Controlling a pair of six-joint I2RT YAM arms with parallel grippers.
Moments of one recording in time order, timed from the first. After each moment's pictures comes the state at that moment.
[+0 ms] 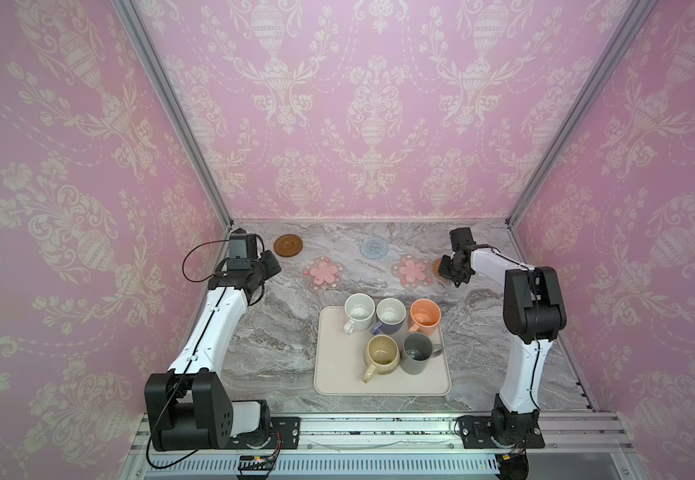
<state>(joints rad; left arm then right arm) 0.04 1.33 1.09 -0.49 0.04 -0.50 0.06 2.08 1.48 -0.55 0.04 0.47</state>
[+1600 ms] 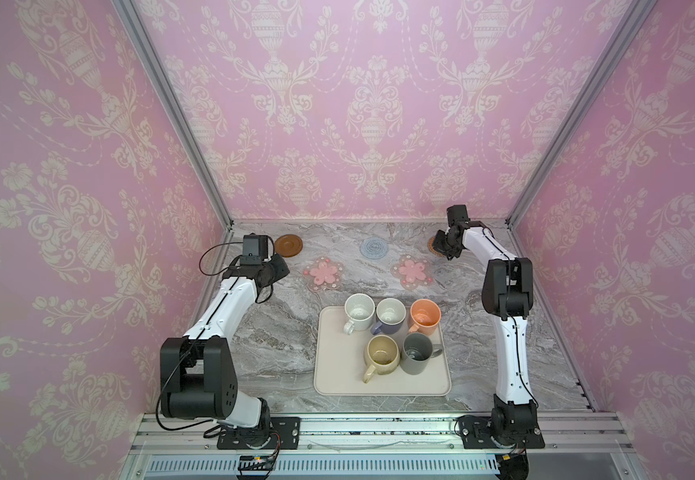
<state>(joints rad) 0.01 1.49 1.09 -0.43 0.07 -0.52 0.03 2.46 2.11 -0.71 -0.07 0.50</state>
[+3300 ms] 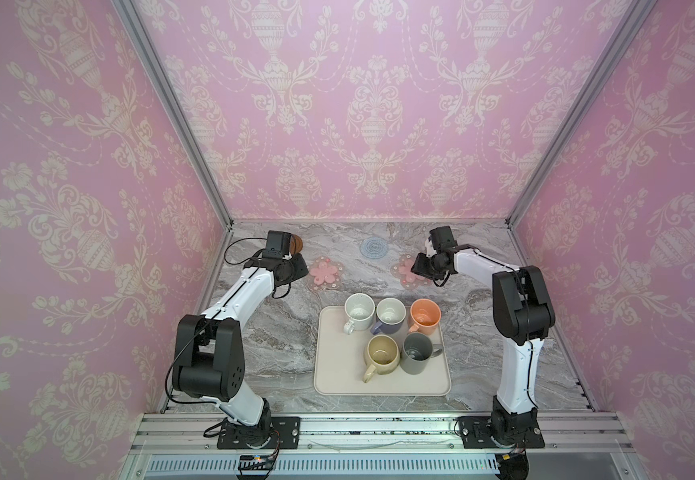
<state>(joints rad) -0.11 1.61 1.17 -0.47 0.08 -0.54 0.22 2.07 1.50 -0.45 -0.21 0.47</state>
